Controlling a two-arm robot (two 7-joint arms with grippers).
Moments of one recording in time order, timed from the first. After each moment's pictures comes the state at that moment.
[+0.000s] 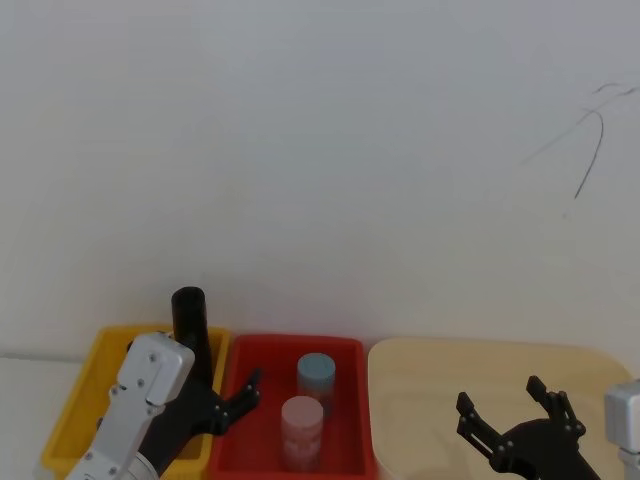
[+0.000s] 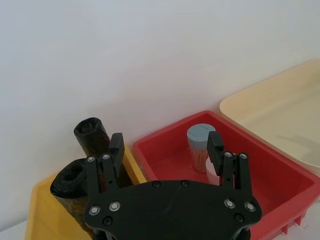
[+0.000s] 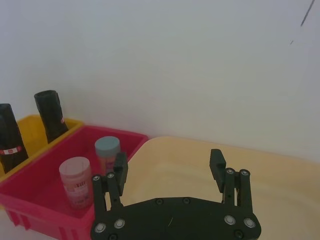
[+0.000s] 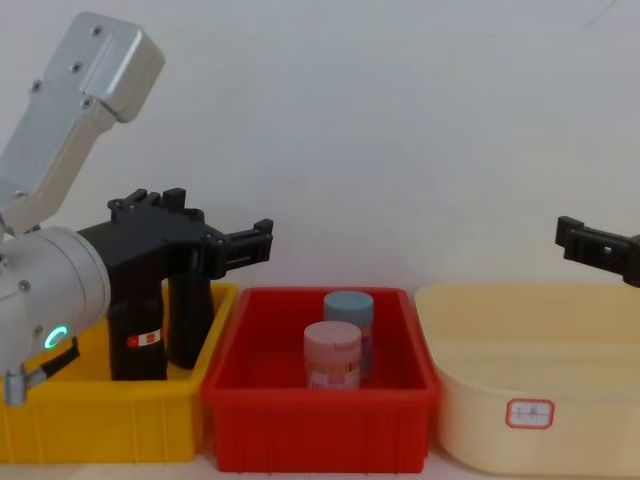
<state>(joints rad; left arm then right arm) -0.24 0.38 0.45 -1.63 -0.20 0.01 -0.01 -0.01 0.34 -0.23 -1.77 0.29 0.03 0.07</state>
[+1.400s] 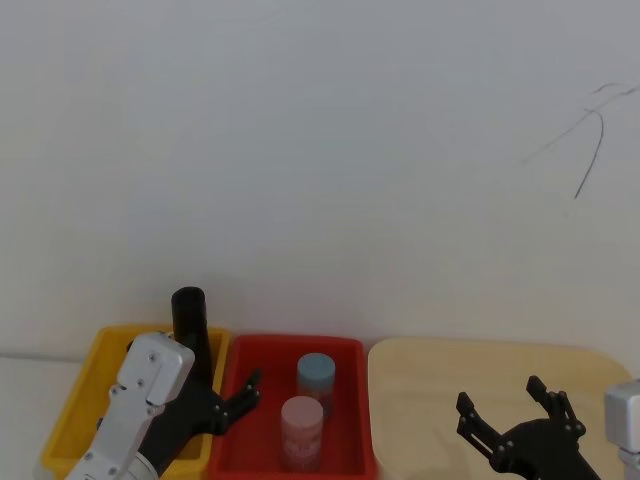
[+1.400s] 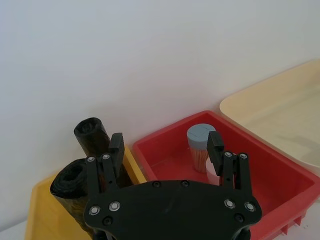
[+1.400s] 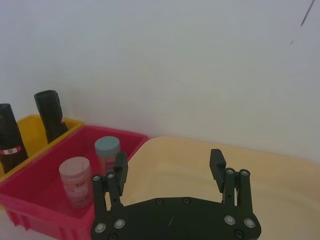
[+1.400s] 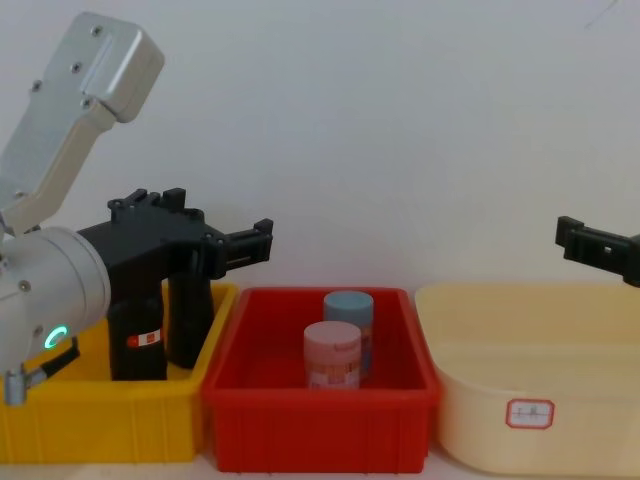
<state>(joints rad) -0.24 0.38 0.45 -1.63 -0.20 0.01 -0.01 -0.01 0.34 -0.23 -1.77 0.29 0.03 0.07</state>
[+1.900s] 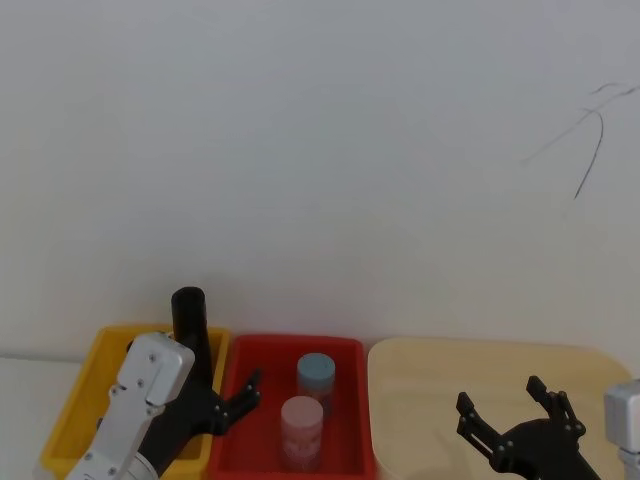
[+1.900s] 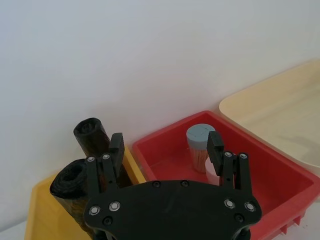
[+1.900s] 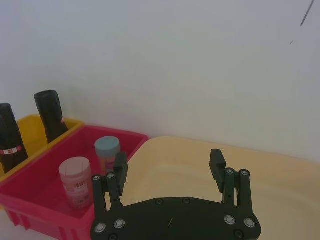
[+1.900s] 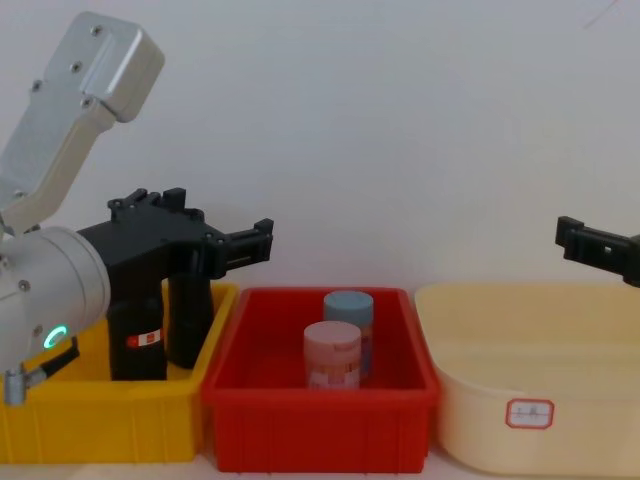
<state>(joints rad) -0.24 0.38 0.45 -1.63 -0.20 0.01 -0.01 -0.01 0.34 -0.23 -1.77 0.29 0.03 0.07</state>
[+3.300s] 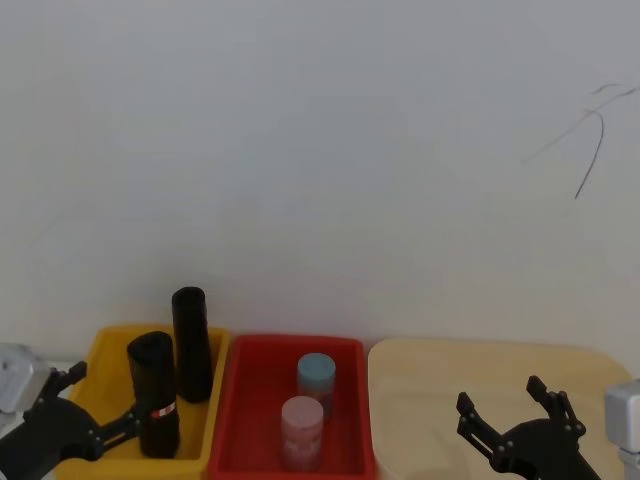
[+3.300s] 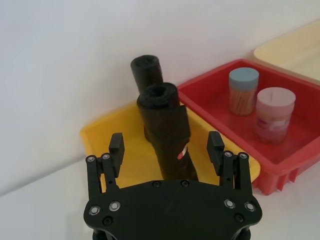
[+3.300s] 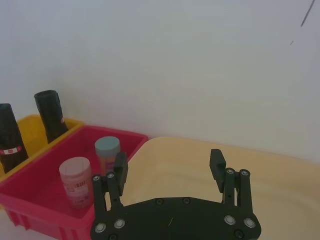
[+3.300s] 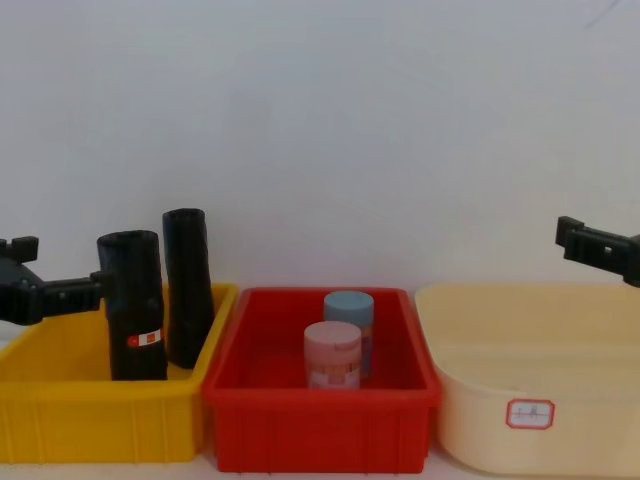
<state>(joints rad) -0.16 0.58 0.27 -1.58 -0.37 0.00 -0.24 -0.01 0.34 -0.23 -1.77 0.29 0.03 0.07</state>
